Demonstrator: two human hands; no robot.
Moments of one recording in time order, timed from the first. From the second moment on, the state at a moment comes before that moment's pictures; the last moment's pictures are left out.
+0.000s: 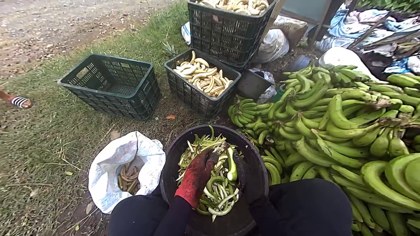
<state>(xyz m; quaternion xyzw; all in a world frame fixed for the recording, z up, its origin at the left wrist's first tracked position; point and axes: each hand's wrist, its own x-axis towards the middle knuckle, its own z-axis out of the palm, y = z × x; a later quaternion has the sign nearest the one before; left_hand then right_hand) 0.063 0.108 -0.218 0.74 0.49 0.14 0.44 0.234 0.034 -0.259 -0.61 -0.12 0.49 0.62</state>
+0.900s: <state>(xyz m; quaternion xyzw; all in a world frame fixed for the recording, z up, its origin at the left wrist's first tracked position) 0.070 0.063 -0.204 0.77 0.46 0.13 0.42 0.248 0.080 -0.238 -0.56 -0.12 0.33 0.76</state>
